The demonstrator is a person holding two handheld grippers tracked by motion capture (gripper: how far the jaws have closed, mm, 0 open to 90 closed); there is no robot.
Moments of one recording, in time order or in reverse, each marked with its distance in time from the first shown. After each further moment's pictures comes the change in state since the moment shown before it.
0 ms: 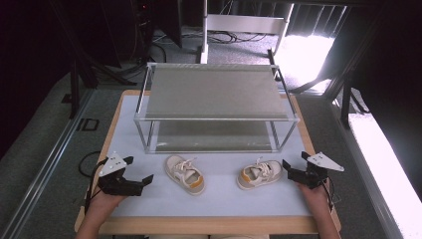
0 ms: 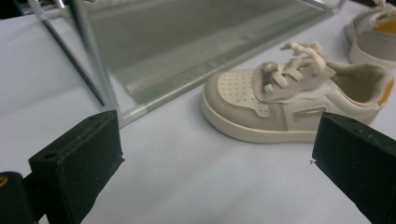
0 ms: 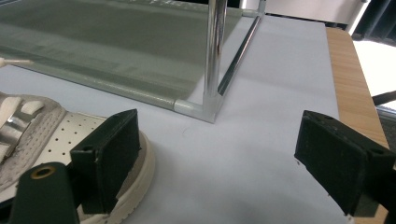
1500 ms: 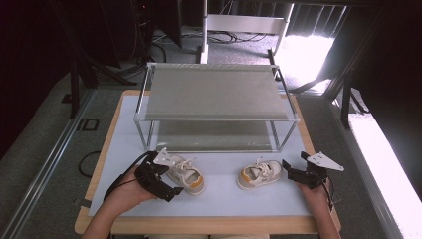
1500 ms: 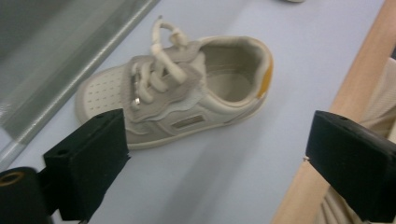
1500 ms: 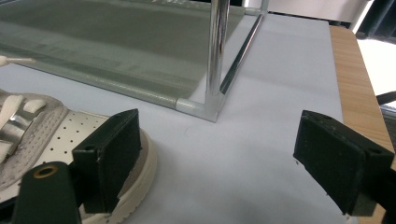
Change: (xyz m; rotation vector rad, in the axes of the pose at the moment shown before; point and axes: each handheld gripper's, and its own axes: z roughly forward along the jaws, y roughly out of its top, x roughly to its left) left arm -0.072 0.077 0.038 0.404 -0.194 0.188; right arm 0.000 0.000 0.000 0.006 0.009 0.002
